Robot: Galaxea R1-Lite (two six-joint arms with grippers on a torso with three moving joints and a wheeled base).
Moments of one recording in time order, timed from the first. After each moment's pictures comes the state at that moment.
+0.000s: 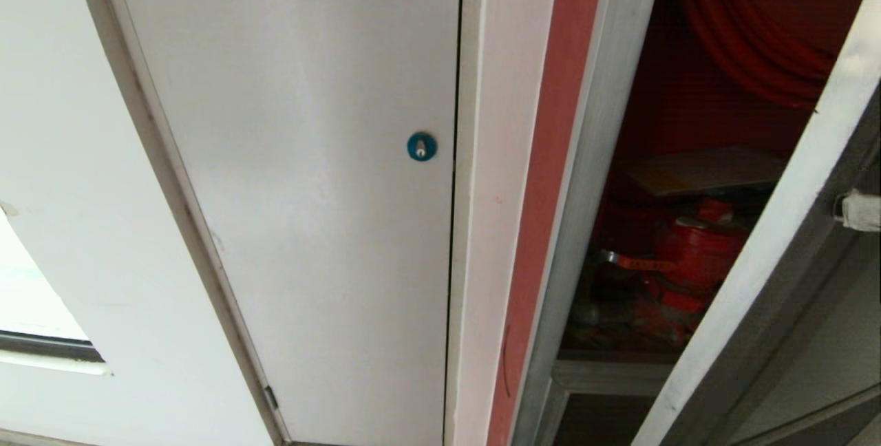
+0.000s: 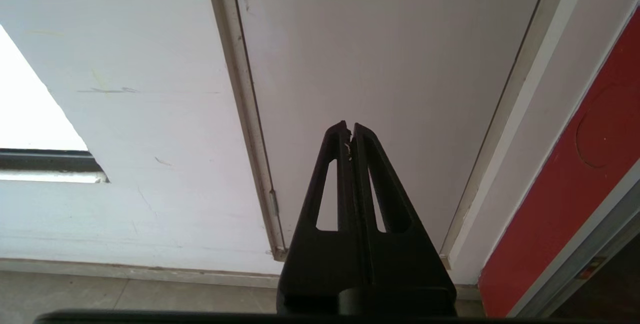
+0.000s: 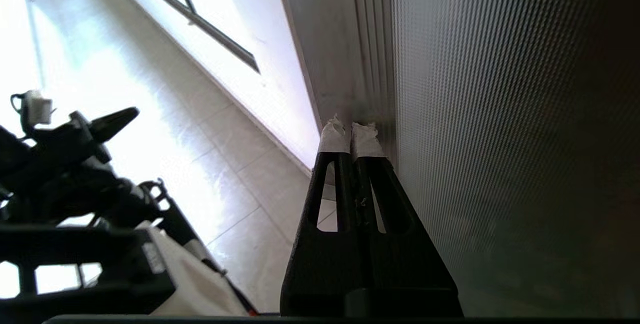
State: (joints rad) left arm -0.01 0.00 0.00 0.00 -0.01 0.01; right arm 0.02 0.98 -1.02 0.18 0.81 0.10
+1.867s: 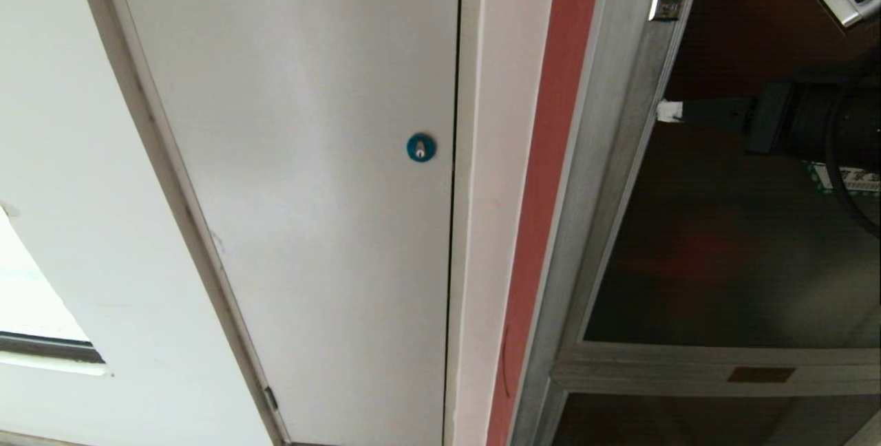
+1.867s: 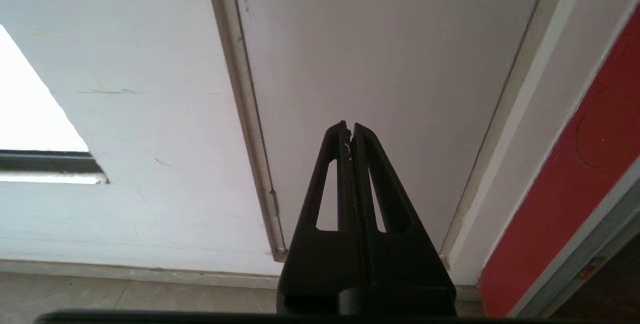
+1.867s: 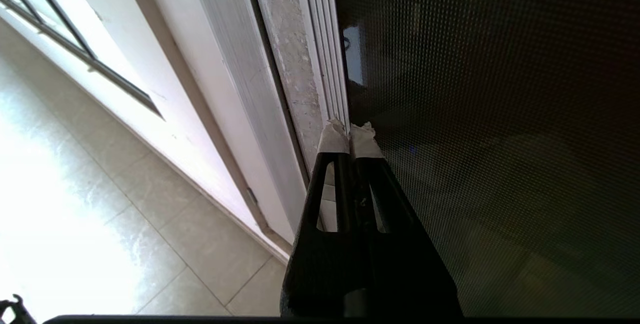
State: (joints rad) left arm -0.01 0.00 0.00 0.00 -0.01 0.01; right arm 0.09 1.45 -1.22 -0.13 0.50 0.10
